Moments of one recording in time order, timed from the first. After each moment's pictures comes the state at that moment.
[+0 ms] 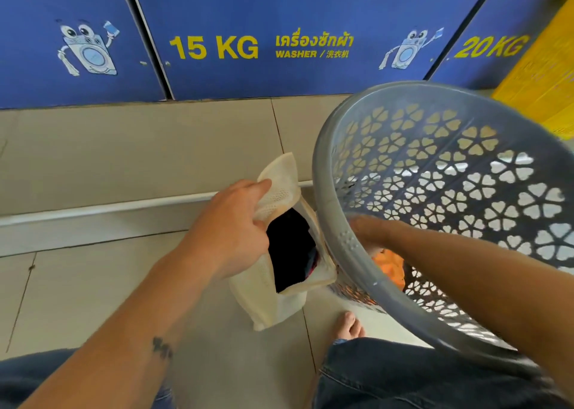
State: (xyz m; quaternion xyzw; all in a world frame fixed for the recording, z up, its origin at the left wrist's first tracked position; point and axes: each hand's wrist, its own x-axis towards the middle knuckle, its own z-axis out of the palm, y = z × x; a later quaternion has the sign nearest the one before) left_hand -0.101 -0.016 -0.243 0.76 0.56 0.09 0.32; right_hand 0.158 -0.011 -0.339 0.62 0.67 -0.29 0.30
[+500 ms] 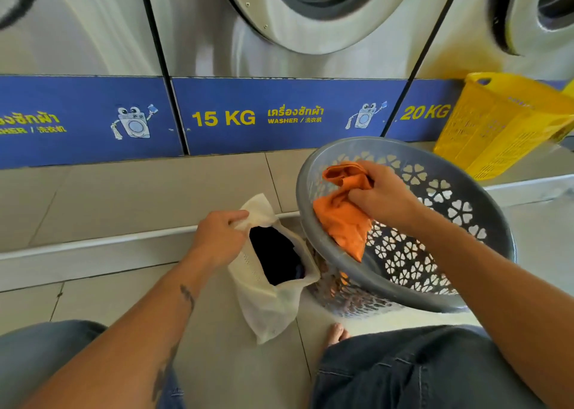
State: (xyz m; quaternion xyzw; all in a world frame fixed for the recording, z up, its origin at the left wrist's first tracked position) left_hand -0.133 -0.041 -0.227 0.61 0.62 0.23 0.43; right_hand 0.135 -0.085 -0.153 0.68 0.60 -0.27 -0.31
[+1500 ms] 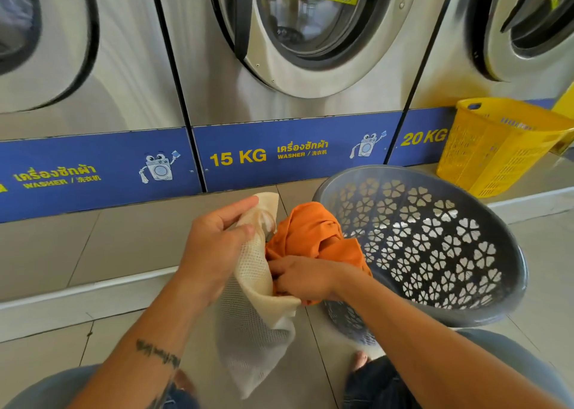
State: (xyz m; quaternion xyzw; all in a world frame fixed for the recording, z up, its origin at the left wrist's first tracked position) left_hand -0.163 -0.077 -0.136 0.53 0.48 0.44 0.54; right_hand -0.001 -0.093 -0.185 0.55 0.68 -0.49 -0.07
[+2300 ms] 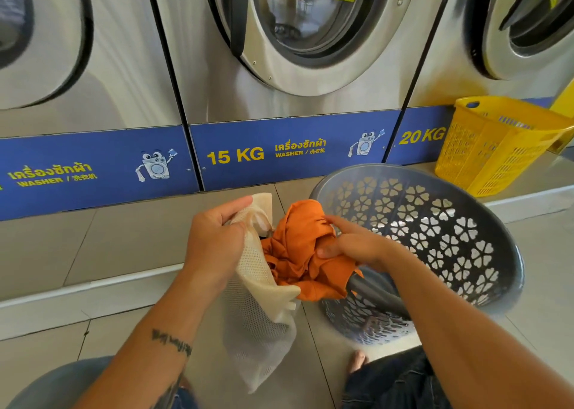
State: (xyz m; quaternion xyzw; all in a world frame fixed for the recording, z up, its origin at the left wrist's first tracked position) left_hand -0.149 -0.075 -0.133 0.53 0.55 0.44 0.48; right_hand 0.088 -0.091 -0.168 0.68 0.49 -0.50 -0.23
